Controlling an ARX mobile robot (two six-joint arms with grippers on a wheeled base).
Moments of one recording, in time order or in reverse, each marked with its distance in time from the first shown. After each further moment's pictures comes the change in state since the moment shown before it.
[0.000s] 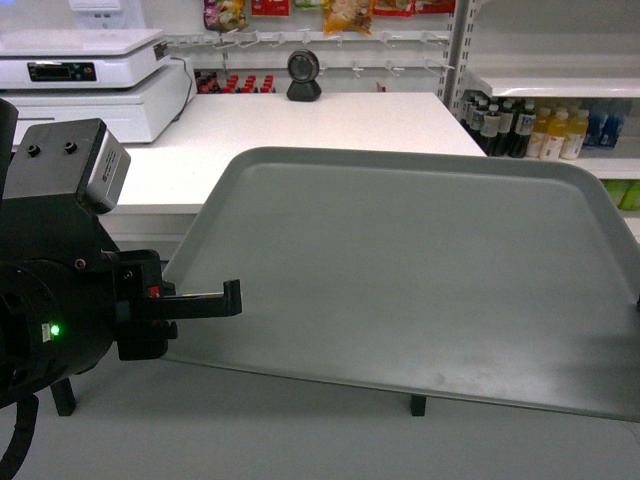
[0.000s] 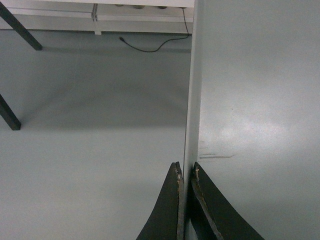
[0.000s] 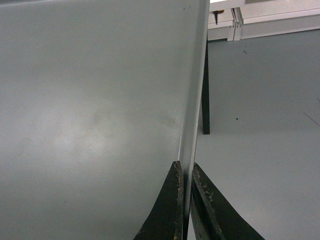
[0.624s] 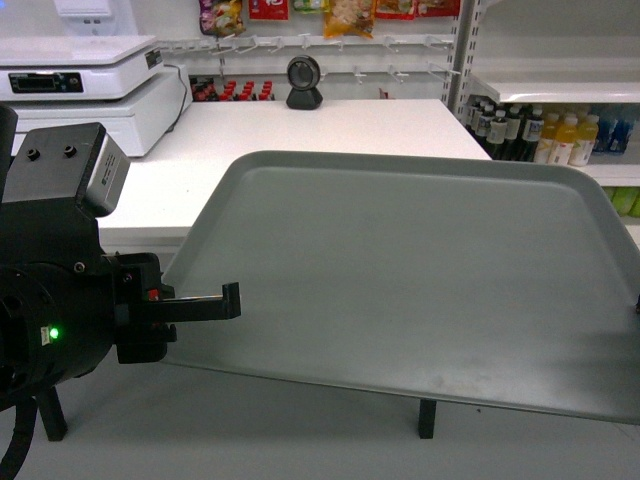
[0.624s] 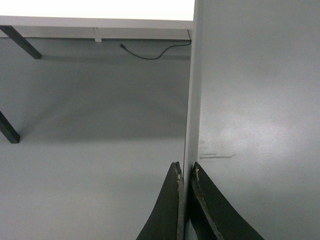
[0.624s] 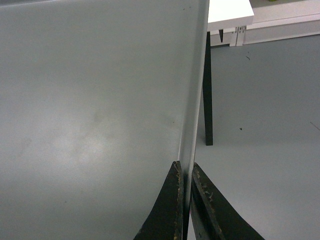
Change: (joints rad) left arm 0.003 -0.002 0.000 -0.002 0.000 0.000; right arm 0.004 0.000 0.000 -0.002 0.000 0.006
